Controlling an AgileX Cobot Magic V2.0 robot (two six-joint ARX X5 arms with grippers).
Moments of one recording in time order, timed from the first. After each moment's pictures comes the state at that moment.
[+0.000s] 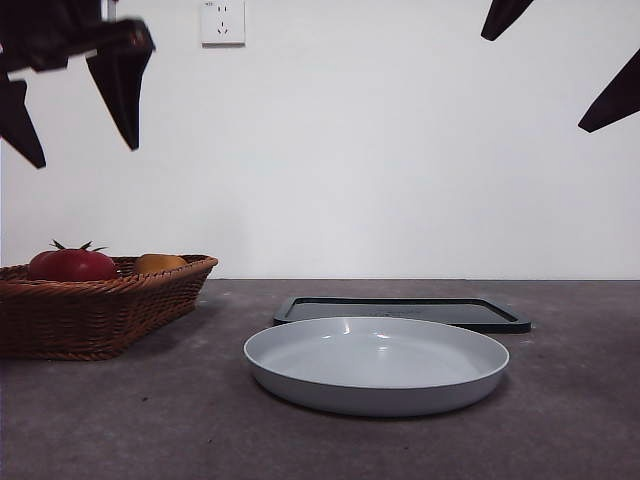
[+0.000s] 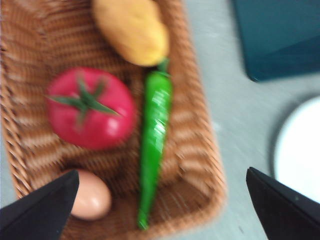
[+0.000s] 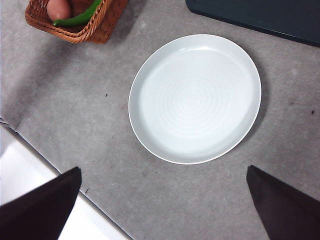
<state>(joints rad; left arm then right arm) -0.19 1.59 1.52 -1.01 0.11 -0.04 0.45 0.96 0.95 -0.84 -0.39 0.21</state>
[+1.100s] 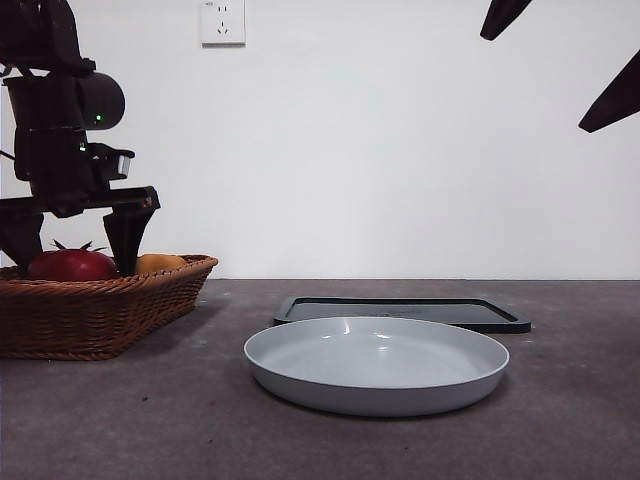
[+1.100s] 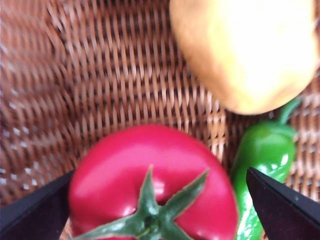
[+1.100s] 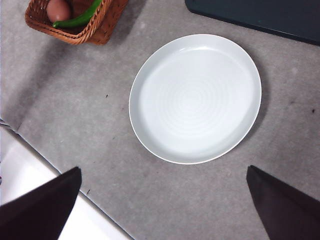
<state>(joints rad) -0.11 1.99 1.62 -0.89 0.05 0.01 0.45 0.96 0.95 -0.84 -0.39 0.23</state>
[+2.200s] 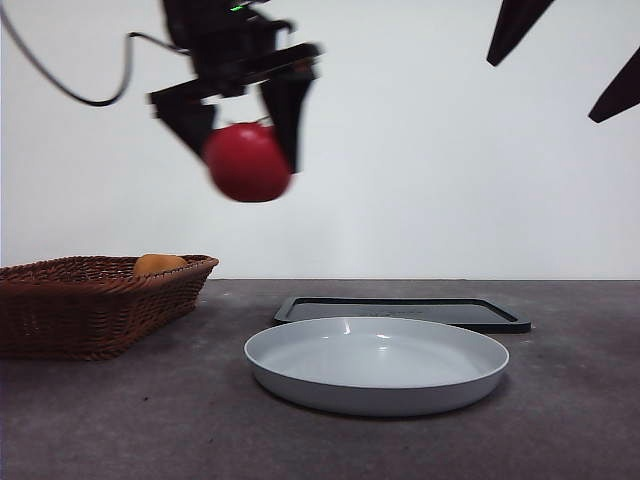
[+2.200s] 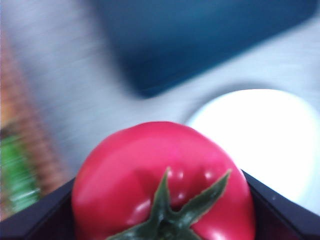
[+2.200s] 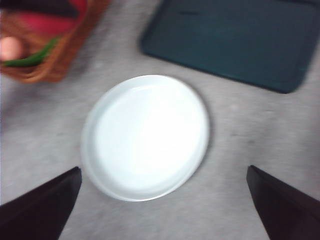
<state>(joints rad) -0.59 1.93 1.91 -1.12 0.05 -0.09 0.45 0.96 0.95 -0.74 -0.18 0.23</state>
